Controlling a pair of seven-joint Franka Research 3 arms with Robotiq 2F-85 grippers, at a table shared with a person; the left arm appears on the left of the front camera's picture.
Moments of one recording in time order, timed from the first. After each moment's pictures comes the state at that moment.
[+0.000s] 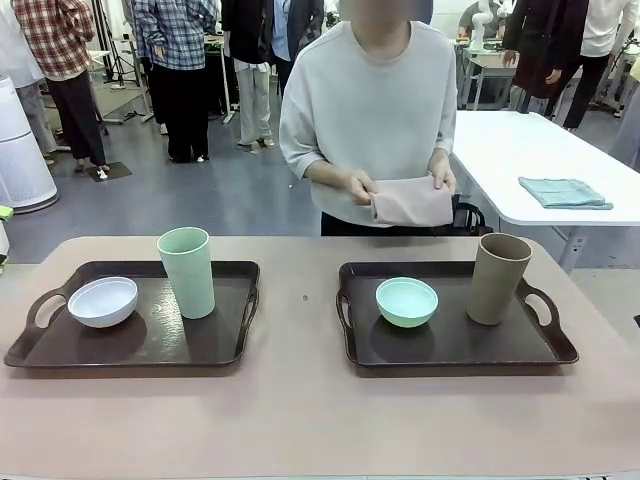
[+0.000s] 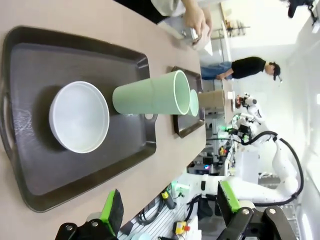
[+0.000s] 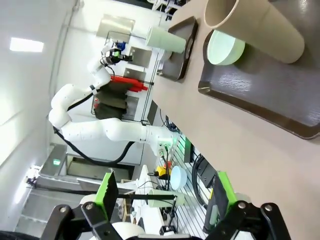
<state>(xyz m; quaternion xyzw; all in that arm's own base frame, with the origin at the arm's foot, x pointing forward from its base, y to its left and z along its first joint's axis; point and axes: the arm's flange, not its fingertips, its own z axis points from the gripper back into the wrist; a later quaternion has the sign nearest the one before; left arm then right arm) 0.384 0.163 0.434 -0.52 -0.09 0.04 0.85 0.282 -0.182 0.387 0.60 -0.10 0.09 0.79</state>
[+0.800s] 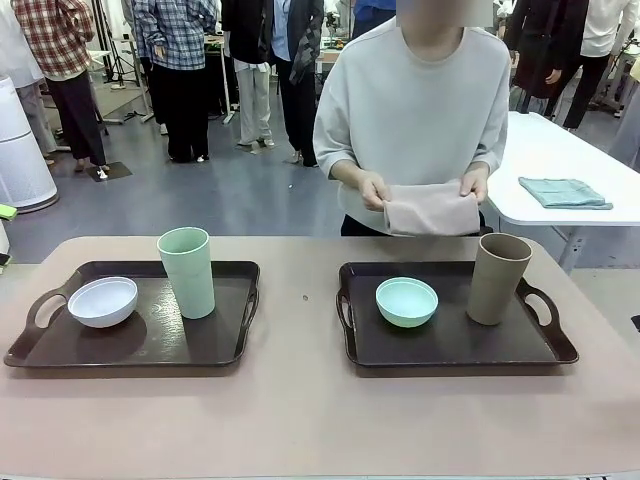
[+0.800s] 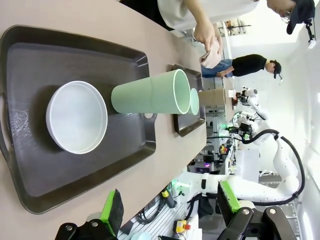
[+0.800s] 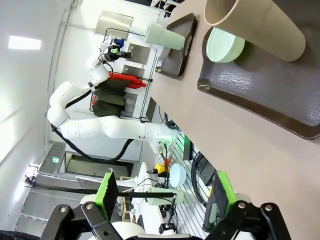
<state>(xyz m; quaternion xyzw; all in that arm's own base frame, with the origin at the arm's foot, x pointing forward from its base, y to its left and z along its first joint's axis) 0.387 0.154 0.434 -0.52 -0.08 0.03 0.85 0.284 -0.178 0.388 0.60 -0.10 0.10 0.79</state>
